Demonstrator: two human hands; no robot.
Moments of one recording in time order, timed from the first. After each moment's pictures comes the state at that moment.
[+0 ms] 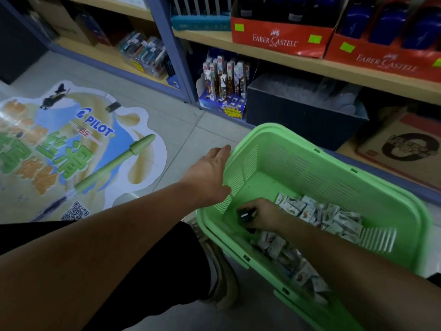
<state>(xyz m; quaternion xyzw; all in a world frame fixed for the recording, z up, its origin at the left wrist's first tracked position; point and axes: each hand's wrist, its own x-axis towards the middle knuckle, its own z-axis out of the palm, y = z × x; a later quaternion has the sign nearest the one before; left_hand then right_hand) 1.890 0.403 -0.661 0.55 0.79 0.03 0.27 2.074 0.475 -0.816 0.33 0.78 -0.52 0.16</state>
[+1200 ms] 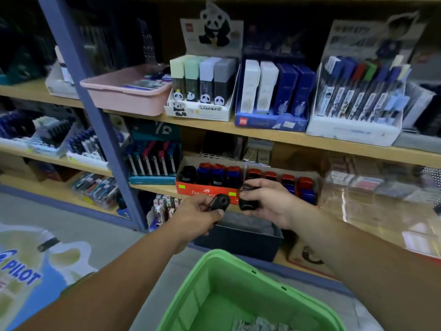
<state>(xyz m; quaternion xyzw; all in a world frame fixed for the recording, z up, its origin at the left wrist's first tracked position) 1.899 0.547 -0.504 0.42 0.69 0.41 0.42 2.077 0.653 -0.484 0.48 0.49 -0.68 -0.27</state>
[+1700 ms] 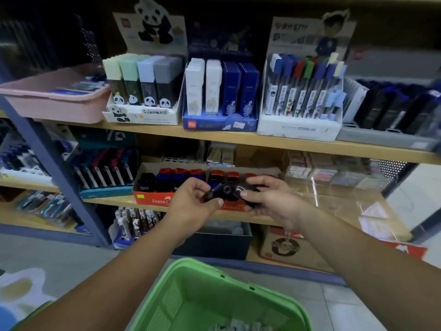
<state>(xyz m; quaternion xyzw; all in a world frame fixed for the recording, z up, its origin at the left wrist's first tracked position) 1.962 0.601 -0.493 0.48 0.65 0.45 0.37 2.168 0.670 -0.474 0.51 0.50 -0.63 -0.31</state>
